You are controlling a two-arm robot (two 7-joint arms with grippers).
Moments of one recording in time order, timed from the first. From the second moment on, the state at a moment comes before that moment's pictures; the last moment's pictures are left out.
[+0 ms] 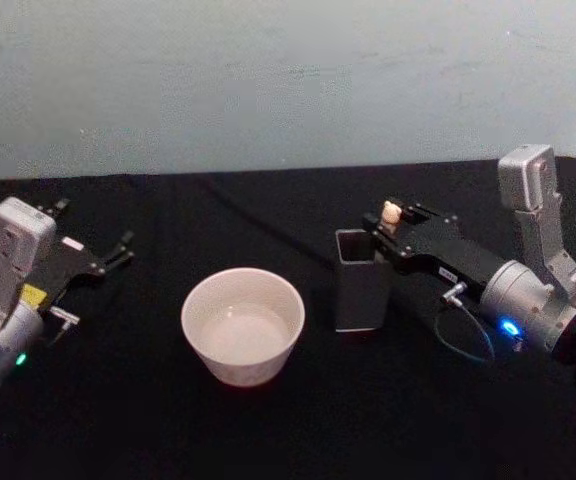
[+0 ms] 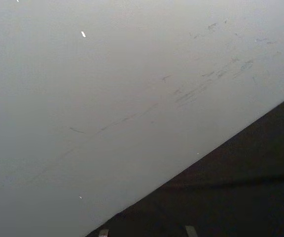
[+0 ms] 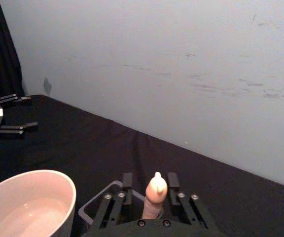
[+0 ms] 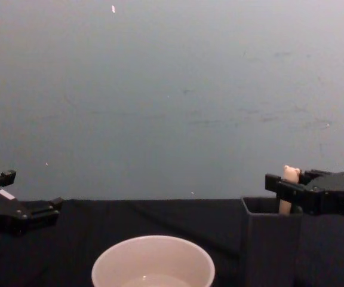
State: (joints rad) left arm -0.20 0.60 0.45 -1.41 -0.25 -0.12 0.03; right arm 0.24 0.46 -0.40 -1.46 0.46 0.02 0.36
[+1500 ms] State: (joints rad) left arm -0.20 0.60 0.45 -1.41 -0.25 -0.12 0.03; right arm 0.25 0.45 -0.29 -1.63 0.50 -0.03 0.44
